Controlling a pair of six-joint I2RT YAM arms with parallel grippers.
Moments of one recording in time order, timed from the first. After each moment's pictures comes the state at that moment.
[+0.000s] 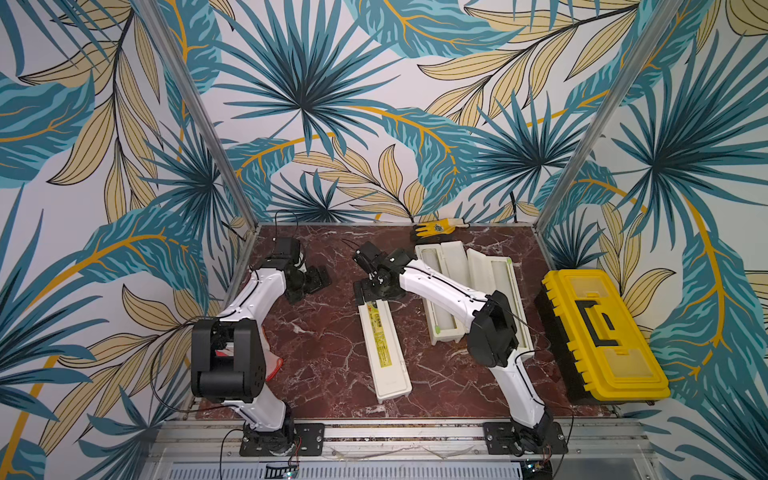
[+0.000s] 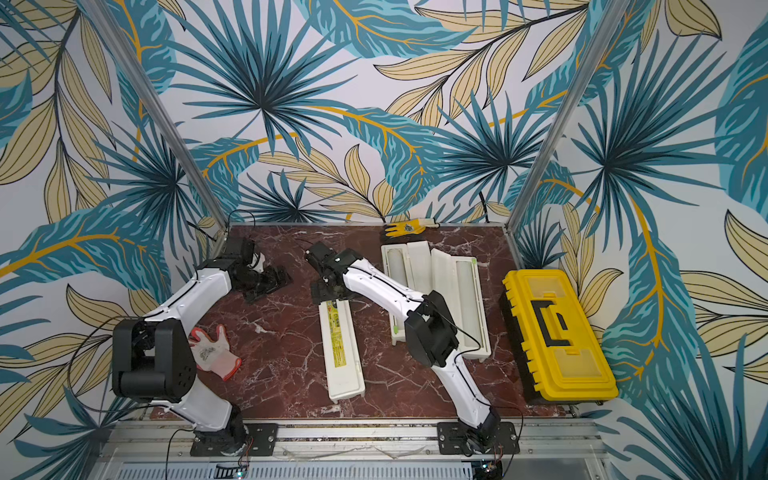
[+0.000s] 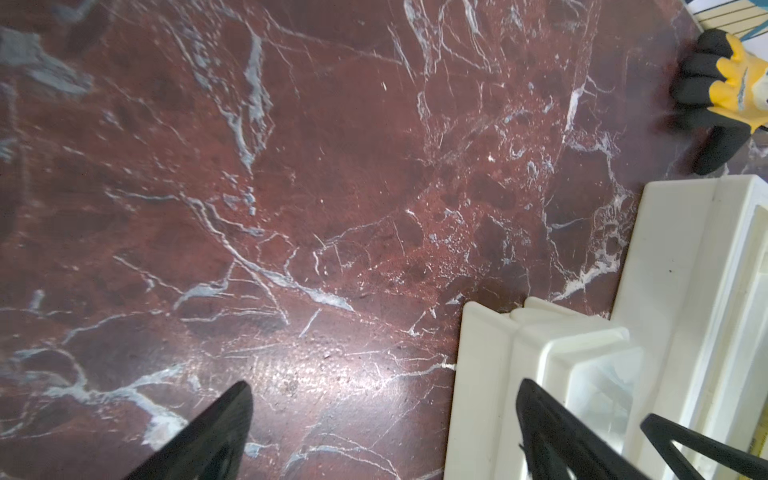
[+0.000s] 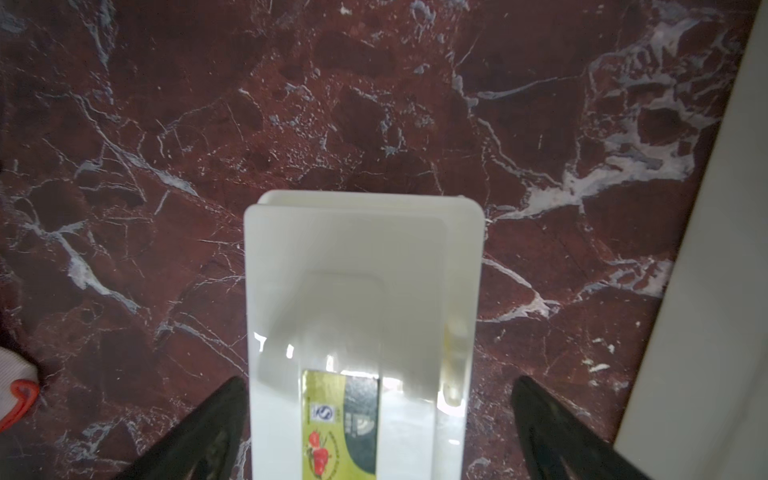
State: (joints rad) left arm 0.02 1.62 1.19 -0.68 0.31 -0.48; right arm 0.83 2.28 2.16 -1.10 0.12 0.57
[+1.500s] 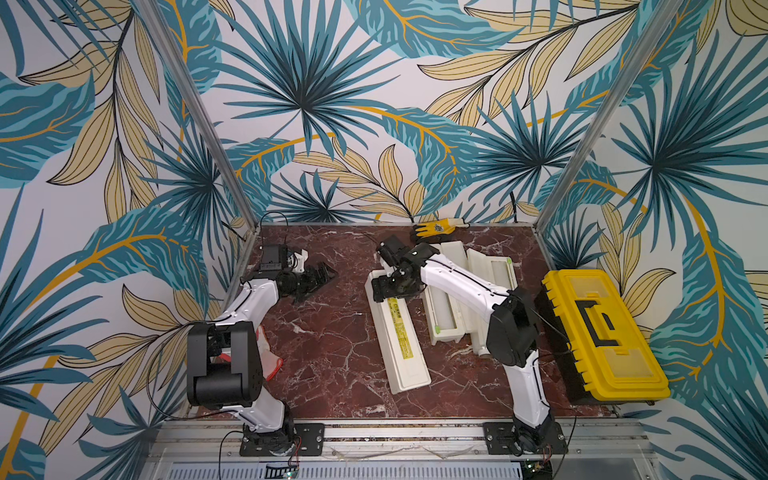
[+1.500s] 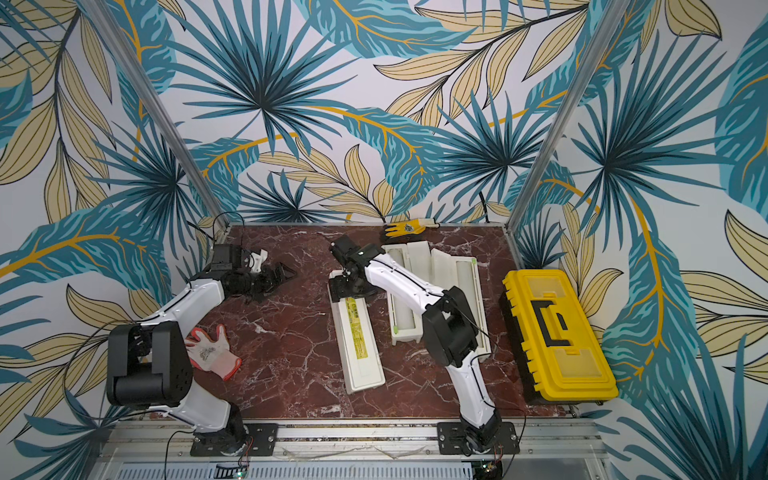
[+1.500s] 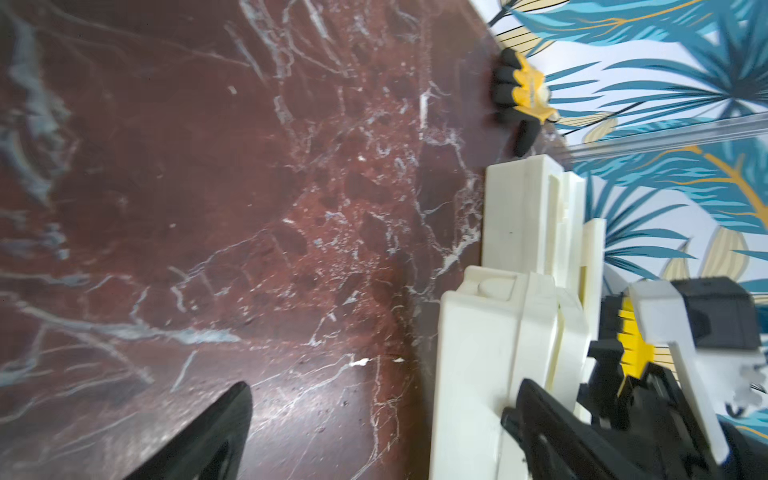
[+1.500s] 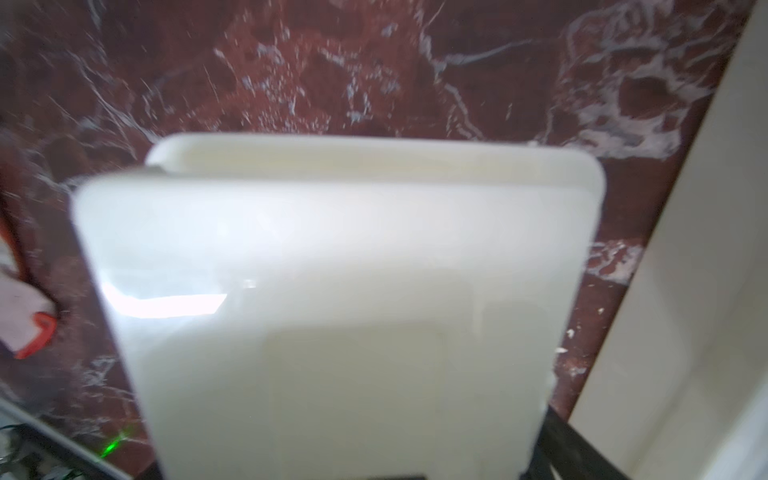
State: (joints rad) left arm 0.09 1.59 1.06 -0.39 0.71 -0.49; right arm 0.67 2.10 1.91 -0.98 -0.09 0.44
